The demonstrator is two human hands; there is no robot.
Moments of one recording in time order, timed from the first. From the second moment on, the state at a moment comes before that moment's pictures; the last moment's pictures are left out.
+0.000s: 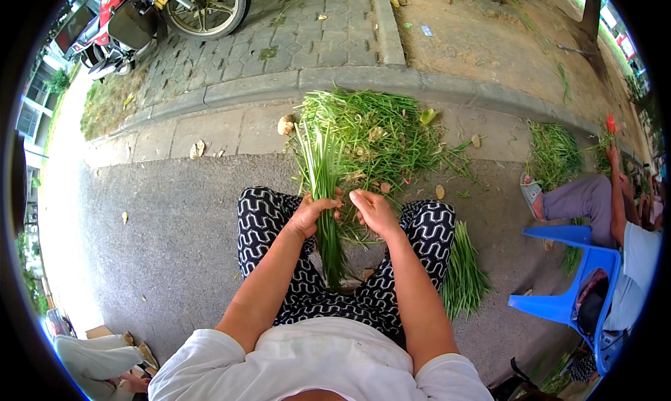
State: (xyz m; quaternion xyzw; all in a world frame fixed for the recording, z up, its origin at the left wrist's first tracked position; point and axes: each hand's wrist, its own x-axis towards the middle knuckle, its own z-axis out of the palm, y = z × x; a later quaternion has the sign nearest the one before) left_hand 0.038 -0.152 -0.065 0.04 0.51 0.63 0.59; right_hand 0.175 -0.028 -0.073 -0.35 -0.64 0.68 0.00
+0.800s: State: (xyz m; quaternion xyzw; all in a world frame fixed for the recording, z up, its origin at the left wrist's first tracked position) left_hand 0.042 -0.148 -0.064 0.05 0.47 0.62 0.62; right_hand 0.174 -0.033 -0.069 -0.36 -0.59 0.68 0.24
